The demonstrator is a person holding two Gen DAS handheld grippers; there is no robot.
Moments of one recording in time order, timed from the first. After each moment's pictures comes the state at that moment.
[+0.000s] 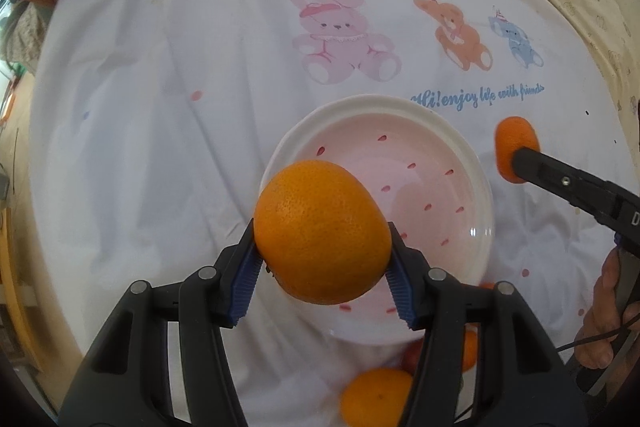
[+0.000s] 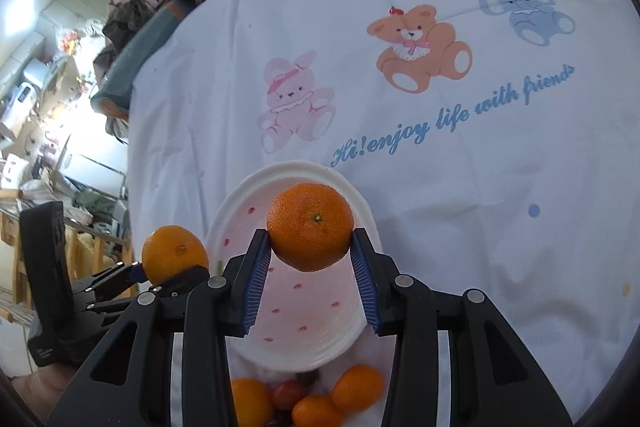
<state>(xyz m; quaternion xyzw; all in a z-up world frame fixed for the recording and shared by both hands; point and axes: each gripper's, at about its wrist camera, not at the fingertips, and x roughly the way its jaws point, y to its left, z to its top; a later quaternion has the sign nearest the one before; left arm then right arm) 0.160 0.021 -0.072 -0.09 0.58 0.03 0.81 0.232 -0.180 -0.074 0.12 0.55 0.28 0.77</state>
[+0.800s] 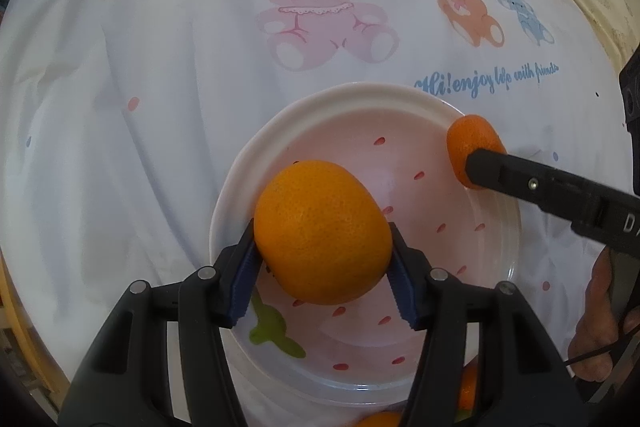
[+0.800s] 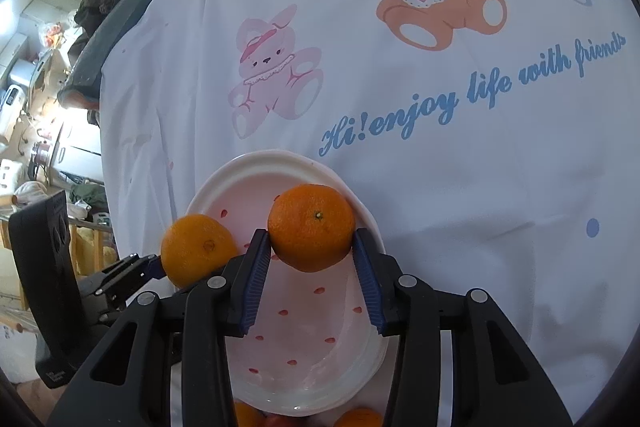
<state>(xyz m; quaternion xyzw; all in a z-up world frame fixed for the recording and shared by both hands) 0.194 0.009 -0.114 -0.07 0.61 0.00 0.79 0.259 -0.159 -0.118 0.13 0.60 0.28 0.74</state>
